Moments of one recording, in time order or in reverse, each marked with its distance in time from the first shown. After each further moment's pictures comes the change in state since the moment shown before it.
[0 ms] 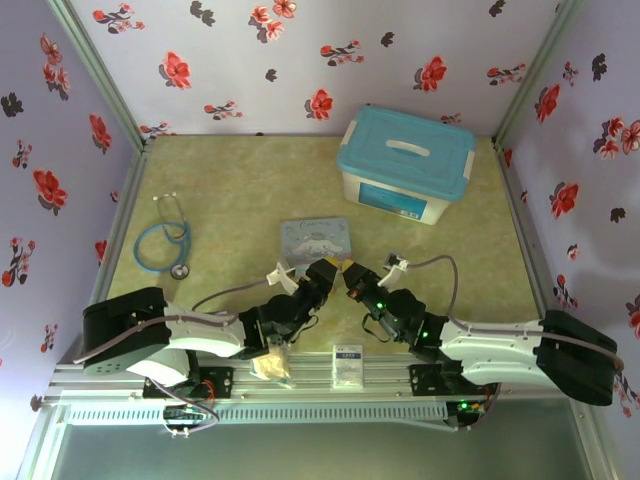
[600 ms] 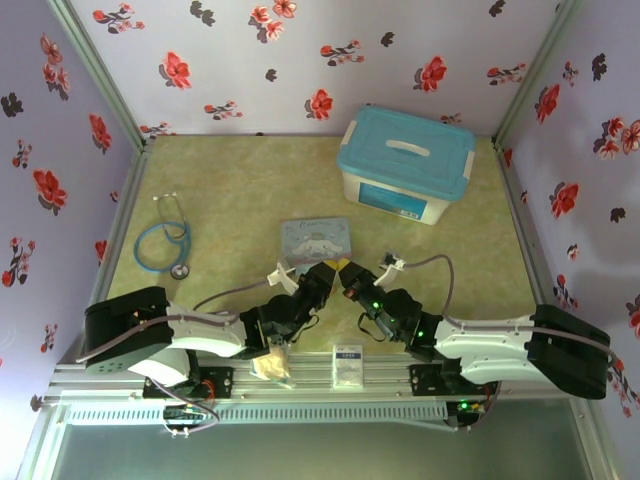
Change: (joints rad) left arm 0.000 0.011 0.000 0.020 -0.001 -0.023; right arm 0.021 0.056 0.019 0.059 0.015 -0.004
